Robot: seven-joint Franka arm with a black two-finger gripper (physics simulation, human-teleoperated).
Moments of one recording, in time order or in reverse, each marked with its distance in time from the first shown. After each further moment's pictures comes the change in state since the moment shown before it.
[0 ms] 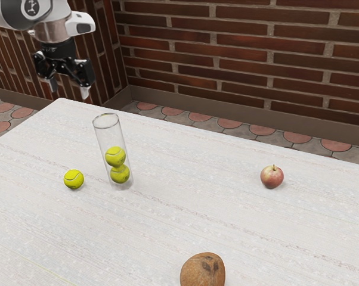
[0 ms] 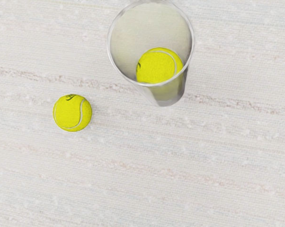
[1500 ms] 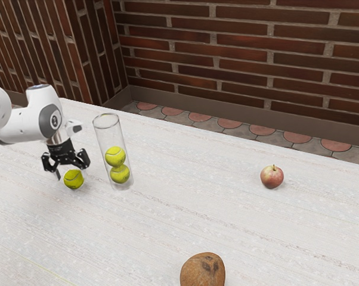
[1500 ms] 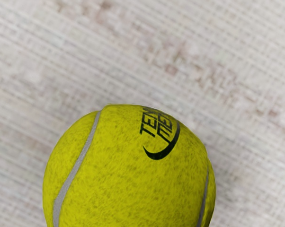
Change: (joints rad) arm 0.403 0.528 -0.034 -0.236 -0.309 0.618 0.122
